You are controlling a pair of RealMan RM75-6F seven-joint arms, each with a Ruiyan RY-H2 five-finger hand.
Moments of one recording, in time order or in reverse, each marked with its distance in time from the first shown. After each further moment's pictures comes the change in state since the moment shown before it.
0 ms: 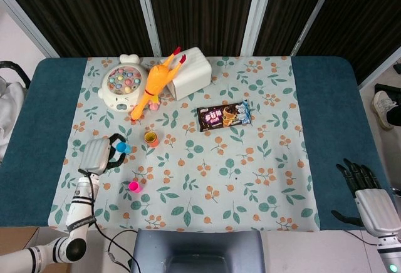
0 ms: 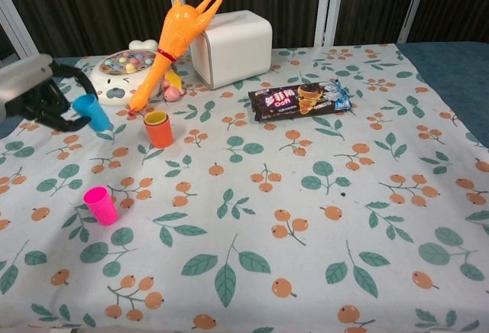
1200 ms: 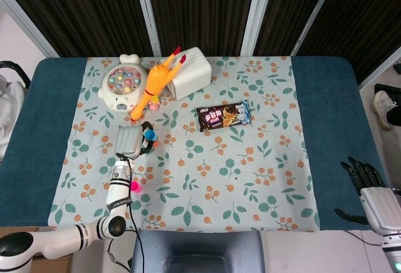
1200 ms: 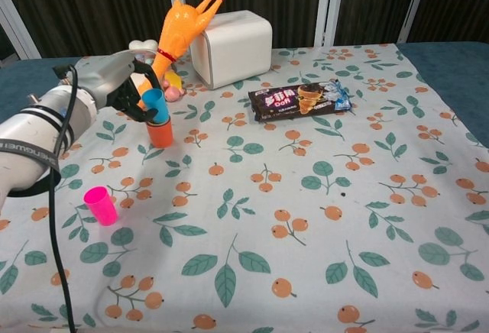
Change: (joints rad) left arm -0.230 -0.269 -0.080 0.268 -0.168 -0.033 0.187; right arm 0.003 0.029 0.004 0.003 0.008 -0.002 0.073
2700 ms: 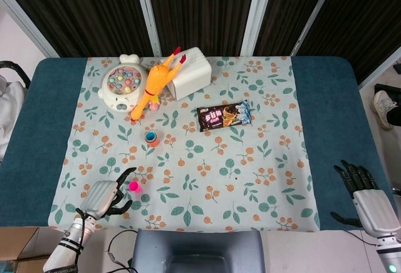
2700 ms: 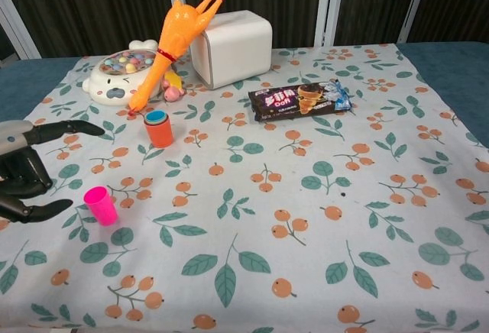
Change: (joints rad) left arm 0.355 0.496 0.386 -0.667 0.352 0.033 -0.274; right arm 0.000 -0.023 -0.014 -0.005 -0.020 -0.010 -0.072
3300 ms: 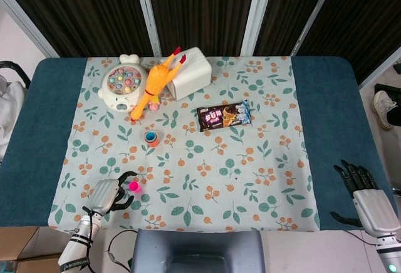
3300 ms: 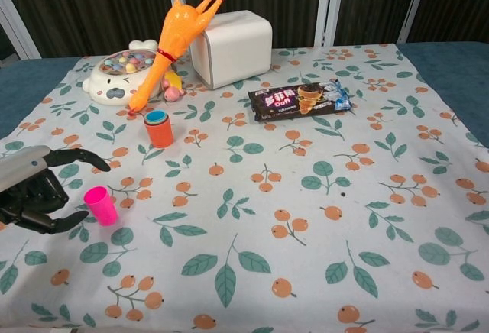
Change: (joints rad) left arm 0.035 -0.193 -0.044 0.255 -0.016 -0.003 -0.064; right arm 0.003 0.002 0.001 -0.001 0.006 -0.004 0.005
